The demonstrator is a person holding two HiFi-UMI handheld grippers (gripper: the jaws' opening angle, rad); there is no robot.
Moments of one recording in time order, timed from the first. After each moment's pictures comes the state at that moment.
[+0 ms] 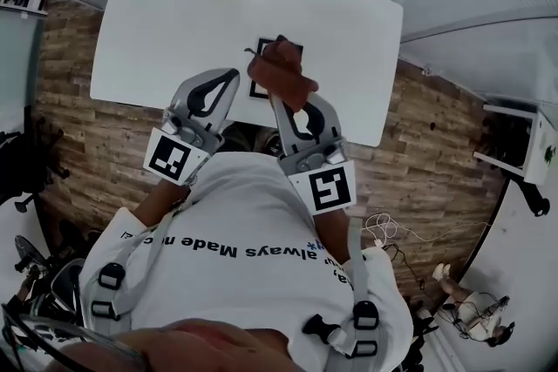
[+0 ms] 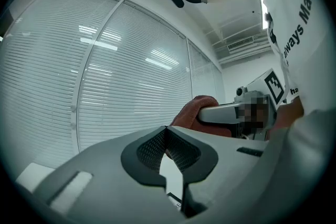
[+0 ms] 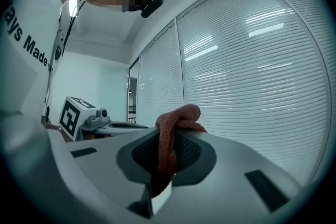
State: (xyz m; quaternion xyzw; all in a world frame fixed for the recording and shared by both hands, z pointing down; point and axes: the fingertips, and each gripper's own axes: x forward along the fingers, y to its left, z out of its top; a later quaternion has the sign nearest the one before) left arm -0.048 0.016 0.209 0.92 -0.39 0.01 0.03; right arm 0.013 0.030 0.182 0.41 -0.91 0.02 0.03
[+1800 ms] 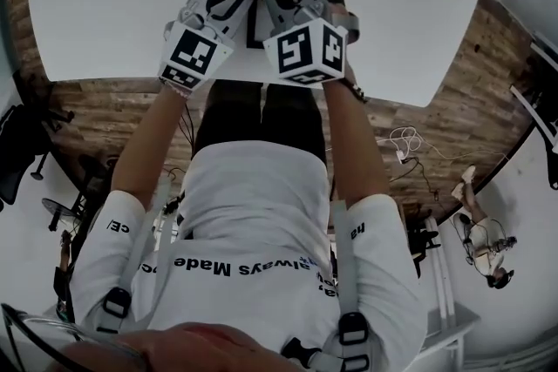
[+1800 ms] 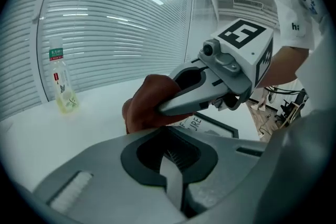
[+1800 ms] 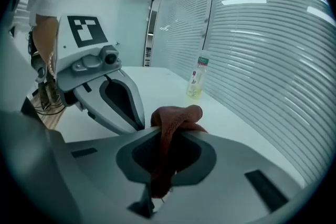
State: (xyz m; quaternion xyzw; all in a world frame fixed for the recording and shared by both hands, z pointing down) left arm -0.017 -0.080 0.587 0.91 -0.26 0.28 0.14; right arm -0.013 -0.109 0.576 0.29 -0.89 0.02 0.36
